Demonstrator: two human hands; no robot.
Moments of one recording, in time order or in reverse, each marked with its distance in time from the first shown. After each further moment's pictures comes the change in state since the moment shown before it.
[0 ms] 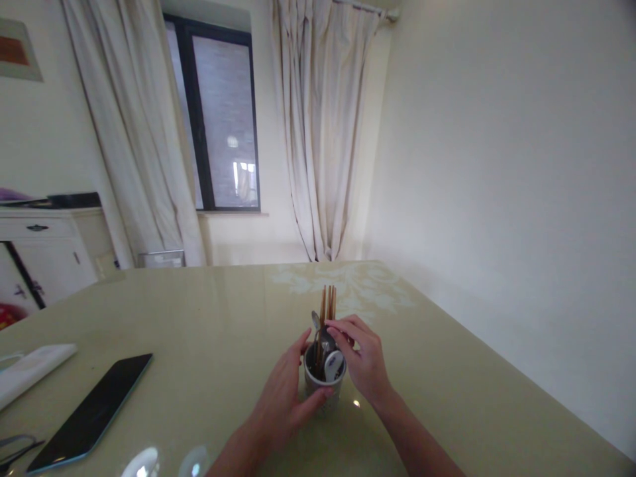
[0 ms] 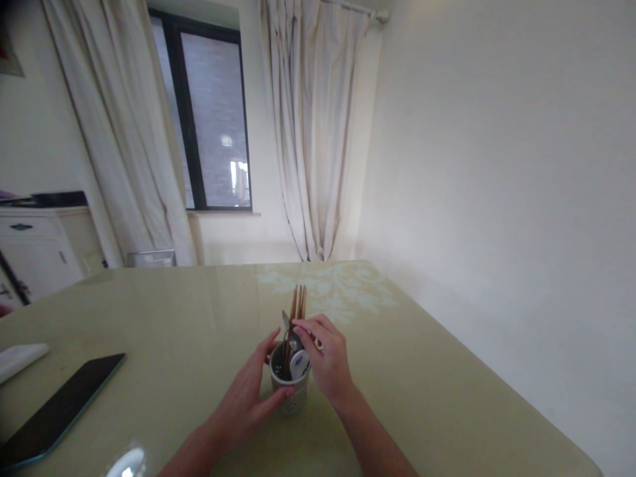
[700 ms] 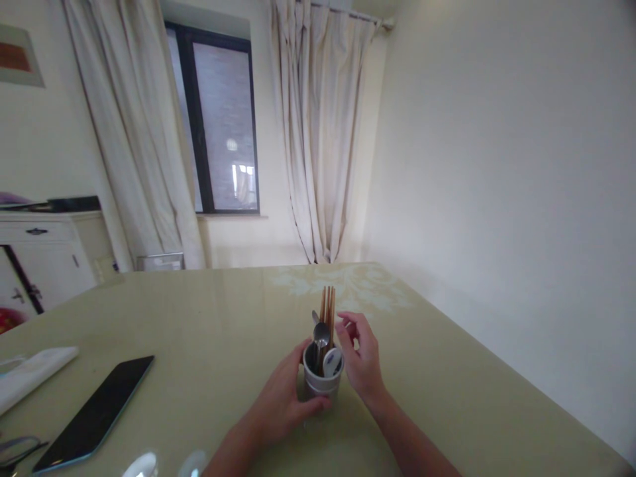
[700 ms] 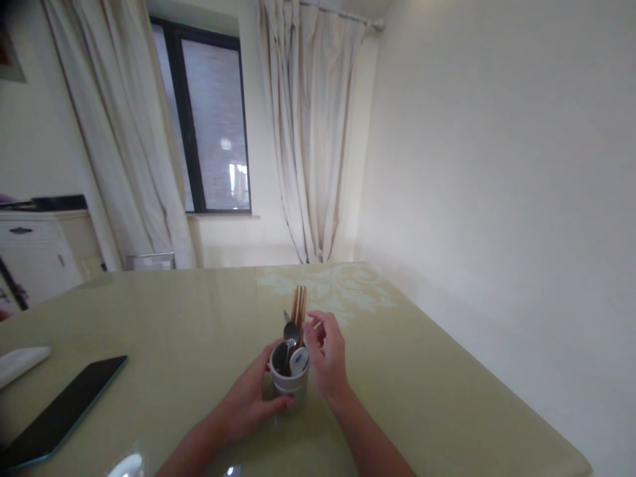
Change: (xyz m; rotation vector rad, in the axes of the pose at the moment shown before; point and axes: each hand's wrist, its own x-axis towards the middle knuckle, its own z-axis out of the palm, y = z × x) left_hand 0.006 0.001 -0.006 -0.152 -0.139 -0.059; right_hand -0.010 0.014 0.011 0.028 0.183 0.181
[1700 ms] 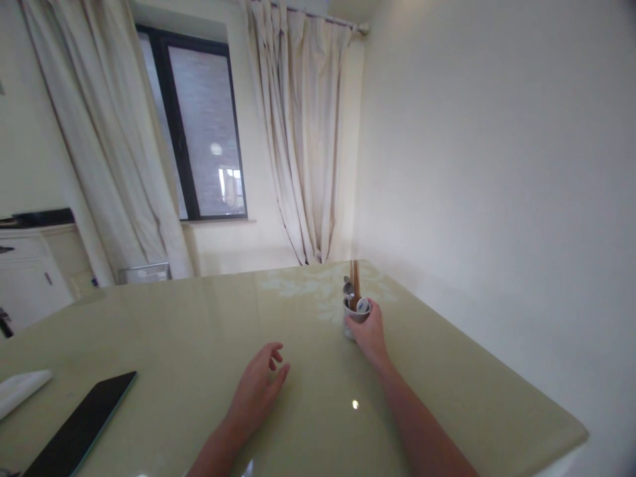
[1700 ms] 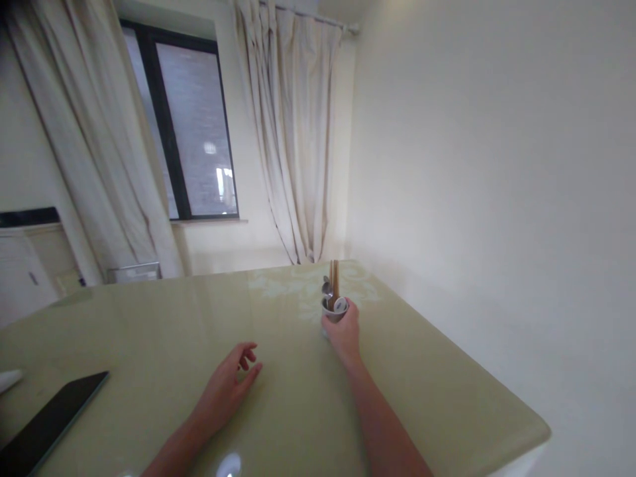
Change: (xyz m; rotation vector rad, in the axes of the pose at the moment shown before) left_hand 0.006 -0.046 -0.013 0.308 0.297 -0.051; right_hand 0.035 0.112 -0.039 -0.301 0.295 0.178
